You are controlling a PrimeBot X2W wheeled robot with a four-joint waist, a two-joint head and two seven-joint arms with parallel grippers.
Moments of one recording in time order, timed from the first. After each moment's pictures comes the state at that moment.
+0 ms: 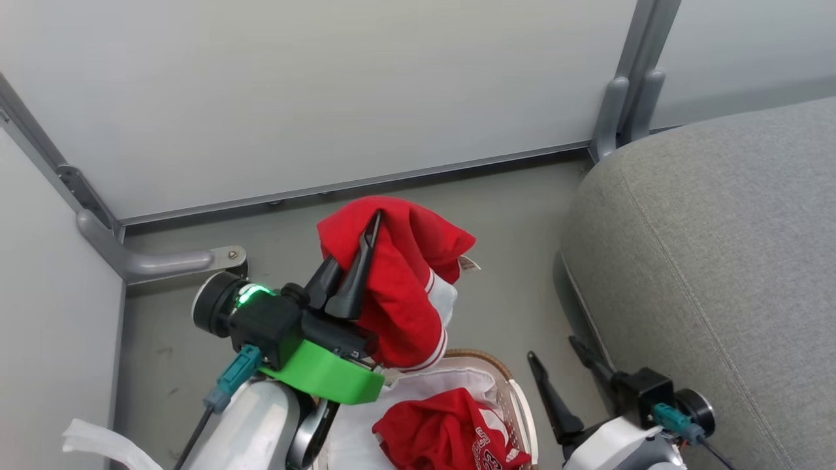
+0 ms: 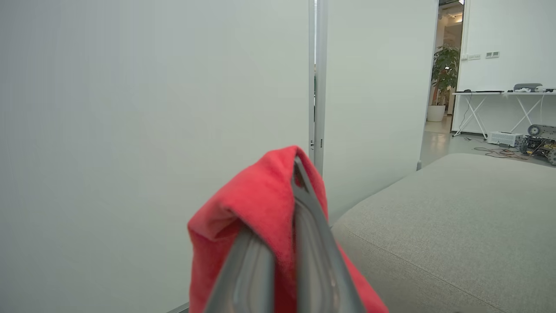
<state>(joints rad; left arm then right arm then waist) -0.28 0.13 -0.47 0.05 -0.30 -0.13 -0.26 -0.07 -0.05 0.26 0.33 0.17 0.13 -0.26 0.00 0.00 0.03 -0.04</state>
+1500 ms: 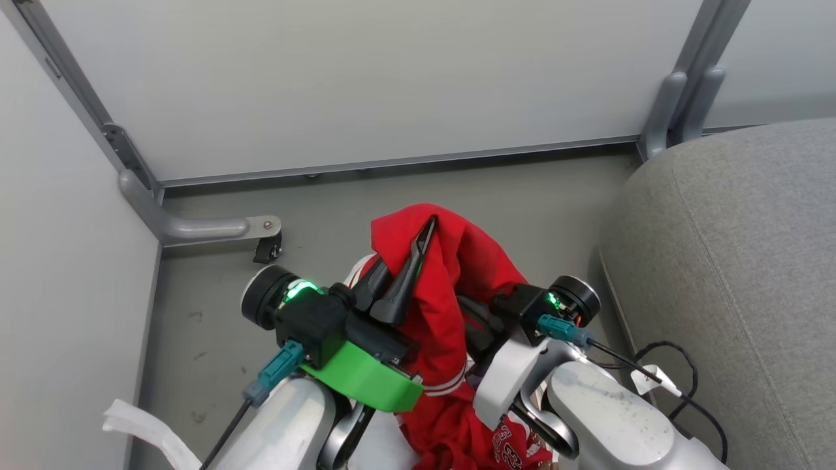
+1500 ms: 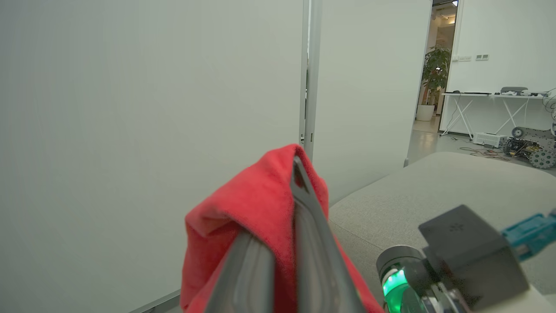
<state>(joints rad) -0.34 0.12 -0.59 0.07 -0.35 -0.13 -0.26 -0.52 -0.09 0.75 0.49 0.36 0.13 -0.26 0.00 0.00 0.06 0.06</state>
